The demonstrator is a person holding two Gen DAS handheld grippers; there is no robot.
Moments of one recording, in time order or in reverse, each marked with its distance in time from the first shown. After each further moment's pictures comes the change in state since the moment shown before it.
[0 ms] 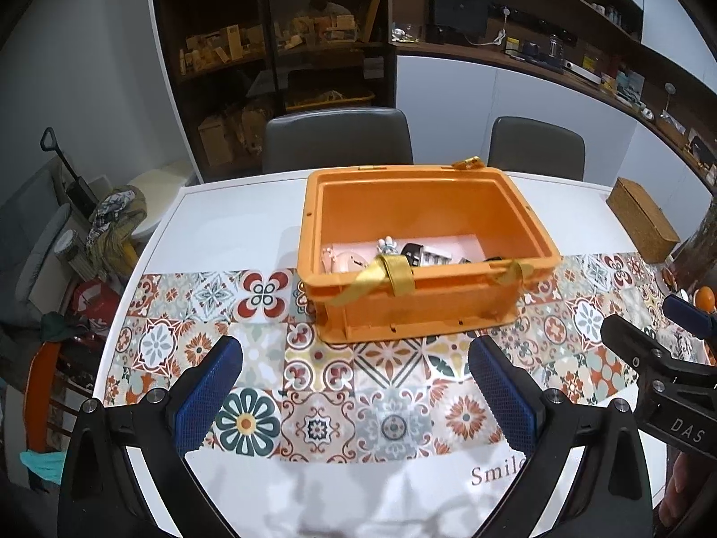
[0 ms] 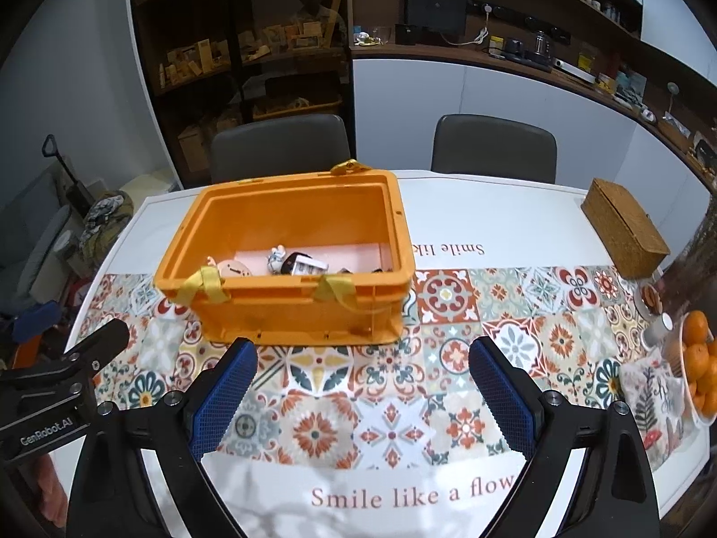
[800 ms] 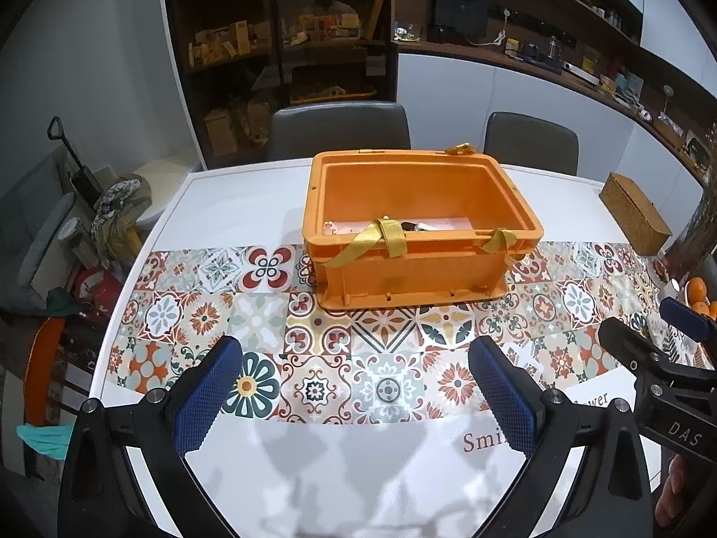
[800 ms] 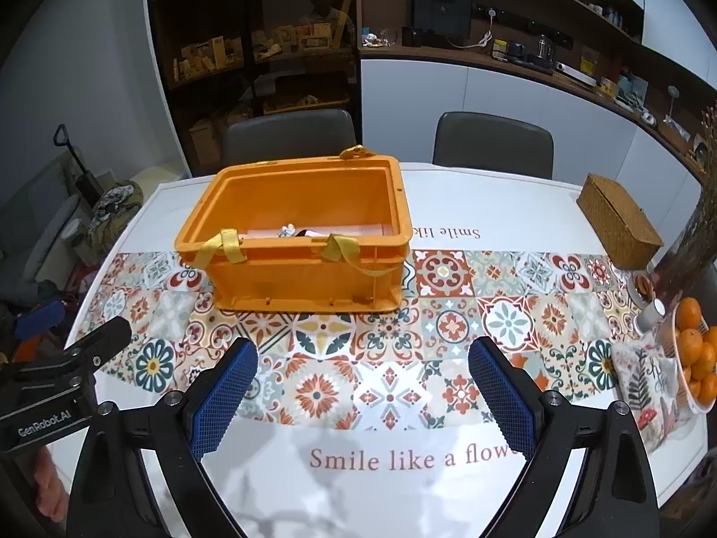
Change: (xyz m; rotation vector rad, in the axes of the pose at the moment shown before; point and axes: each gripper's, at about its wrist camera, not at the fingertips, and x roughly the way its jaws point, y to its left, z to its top) left arm -0.030 -0.004 -0.034 -0.016 0.002 0.004; right arm -0.030 -0.002 -0.036 -0.020 -0.004 0.019
